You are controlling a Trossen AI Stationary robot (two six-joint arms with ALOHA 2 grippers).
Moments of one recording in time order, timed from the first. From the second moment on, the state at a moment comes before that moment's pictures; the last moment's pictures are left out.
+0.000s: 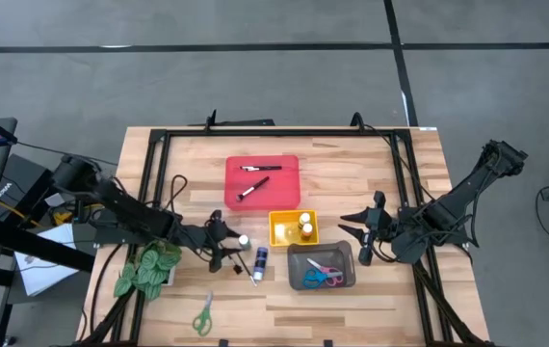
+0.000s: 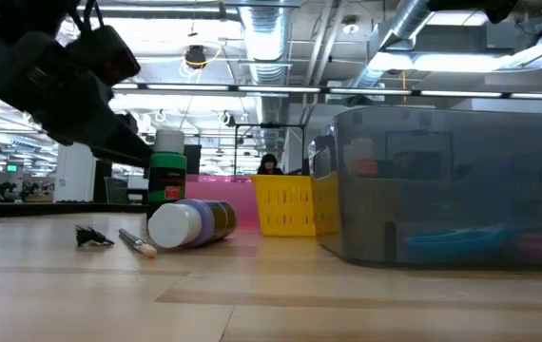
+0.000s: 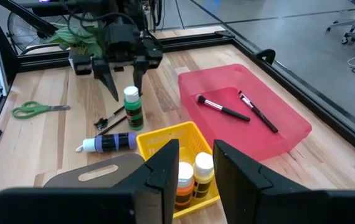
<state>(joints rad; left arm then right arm) -0.40 1.34 0.31 0.51 -0.38 -0.34 0.69 1.03 0.84 -0.48 0.92 0.54</state>
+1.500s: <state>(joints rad) -0.31 1.37 0.61 0.01 -0.29 -0.18 0.69 1.03 0.84 -0.49 0.89 0.54</state>
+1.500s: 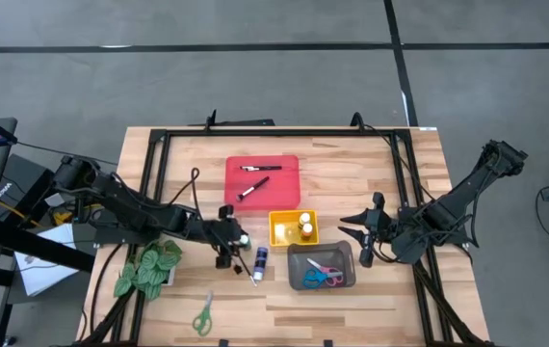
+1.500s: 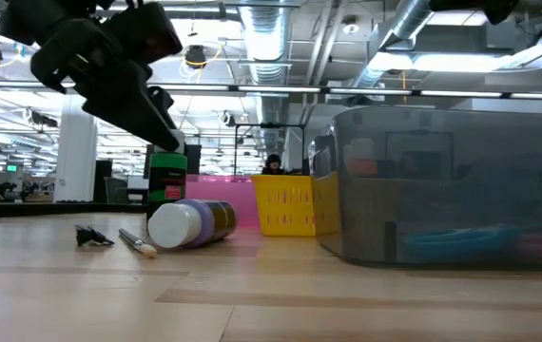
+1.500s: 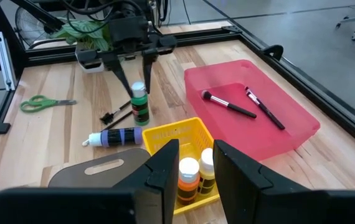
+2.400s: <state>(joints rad) -0.10 1.41 0.97 -0.26 -0.15 0.01 0.69 1.03 0.84 -0.49 0.89 0.54</state>
